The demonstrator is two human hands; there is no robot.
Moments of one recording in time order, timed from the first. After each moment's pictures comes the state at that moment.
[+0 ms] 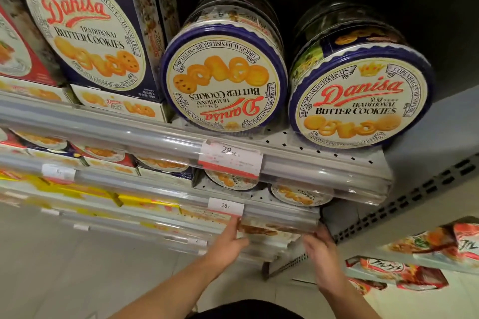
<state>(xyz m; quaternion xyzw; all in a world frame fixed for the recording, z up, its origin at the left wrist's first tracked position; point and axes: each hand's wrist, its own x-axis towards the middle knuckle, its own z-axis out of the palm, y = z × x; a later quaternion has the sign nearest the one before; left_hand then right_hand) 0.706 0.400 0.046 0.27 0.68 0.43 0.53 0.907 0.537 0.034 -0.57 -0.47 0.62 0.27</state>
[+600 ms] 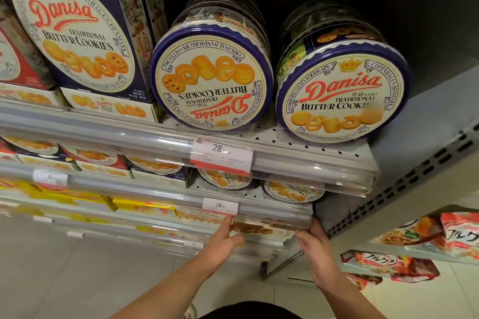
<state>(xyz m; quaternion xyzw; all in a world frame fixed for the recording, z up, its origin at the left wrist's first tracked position) 0.701 0.402 0.042 0.28 0.68 0.43 0.53 0.911 0.541 0.035 -0.55 -0.49 0.63 0.25</state>
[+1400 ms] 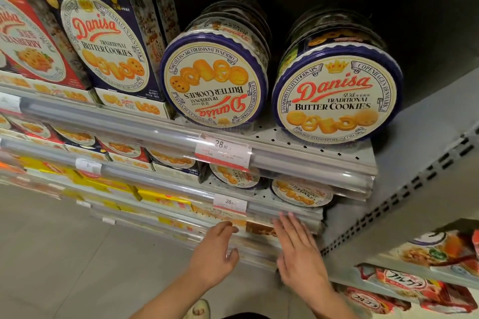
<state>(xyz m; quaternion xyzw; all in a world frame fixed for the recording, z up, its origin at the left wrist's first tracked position) 0.709 0.355 0.045 0.47 0.83 0.20 0.22 0.904 0.510 0.040 -0.26 -0.96 0.04 0.06</state>
